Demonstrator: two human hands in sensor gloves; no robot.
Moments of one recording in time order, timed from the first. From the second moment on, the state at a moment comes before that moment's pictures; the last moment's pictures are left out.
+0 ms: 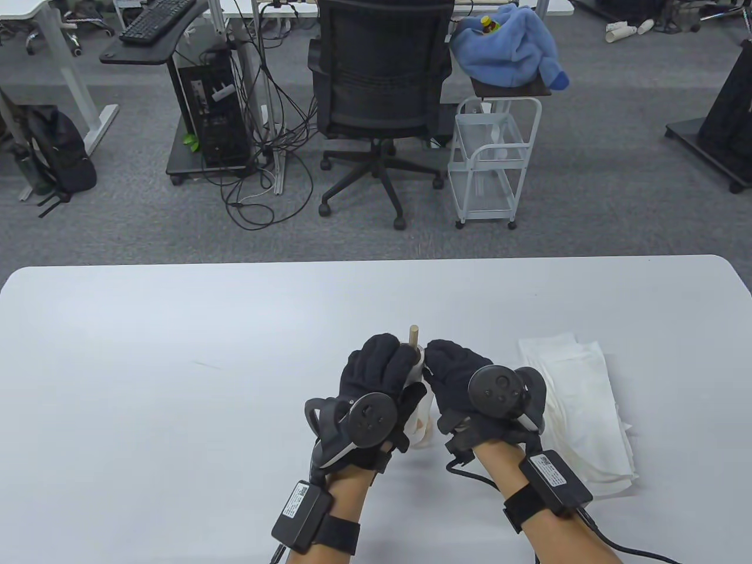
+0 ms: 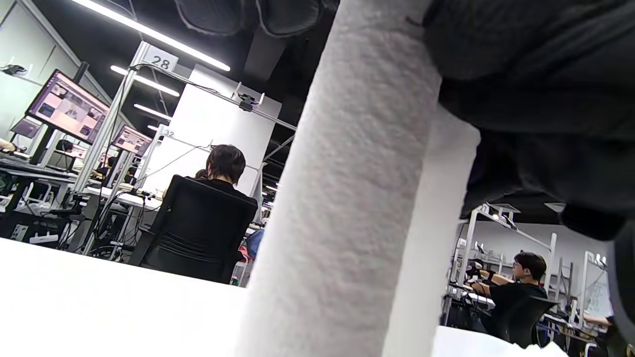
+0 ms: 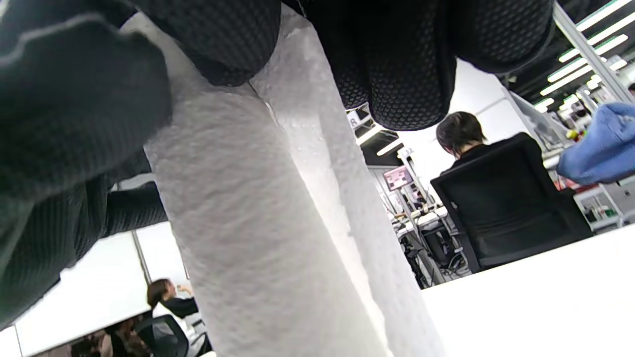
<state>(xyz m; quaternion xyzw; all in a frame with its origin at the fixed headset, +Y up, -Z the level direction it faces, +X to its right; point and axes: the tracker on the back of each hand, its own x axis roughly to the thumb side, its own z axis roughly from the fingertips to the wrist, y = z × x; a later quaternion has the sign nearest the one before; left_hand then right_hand) -0.066 -0.665 -0.367 0.19 -0.16 0.19 0.95 0.127 -0.662 -0.402 0.25 -0.18 0.91 0.29</state>
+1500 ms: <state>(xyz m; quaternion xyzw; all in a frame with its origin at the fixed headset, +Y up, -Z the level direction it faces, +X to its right) -0.061 -0.669 -0.367 0.17 -0.17 0.18 0.95 0.128 -0.708 -0.380 0.27 -0.17 0.94 0.14</state>
